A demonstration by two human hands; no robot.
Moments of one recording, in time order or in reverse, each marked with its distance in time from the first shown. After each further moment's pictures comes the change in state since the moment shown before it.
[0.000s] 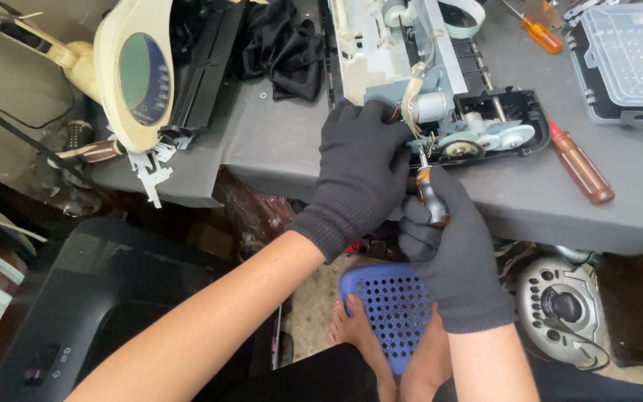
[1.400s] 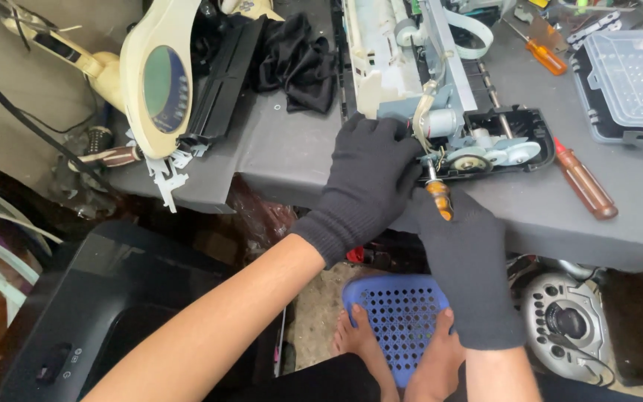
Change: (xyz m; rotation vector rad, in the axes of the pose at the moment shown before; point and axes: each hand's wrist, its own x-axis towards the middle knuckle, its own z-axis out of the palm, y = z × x) left_hand -0.007 -0.016 0.017 0.033 -0.043 0.109; right_hand -0.017 0.002 0.034 -0.780 0.608 -0.279
